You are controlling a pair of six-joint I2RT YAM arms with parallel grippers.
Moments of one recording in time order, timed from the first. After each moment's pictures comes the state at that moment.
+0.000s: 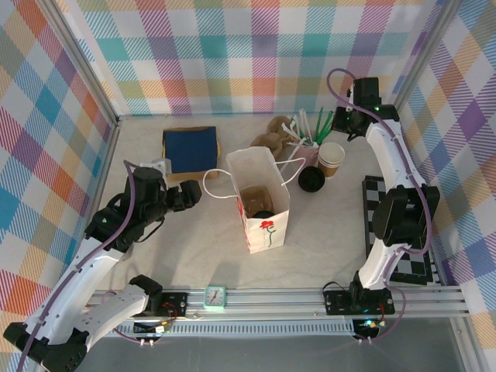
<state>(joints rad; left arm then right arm) -0.47 0.84 1.02 -0.82 -0.07 -0.58 0.07 1.82 1.82 -0.84 -0.03 0.25</state>
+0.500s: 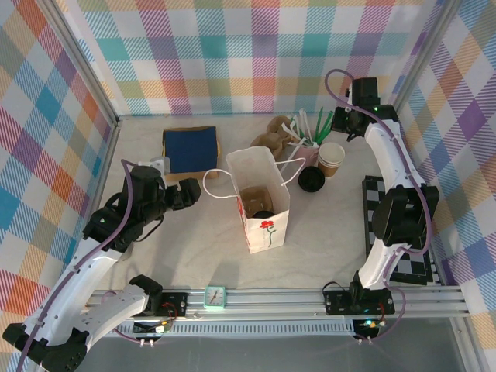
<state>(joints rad) -0.47 0.84 1.04 -0.82 -0.07 -0.58 0.08 1.82 1.82 -0.83 -0.01 0.23</state>
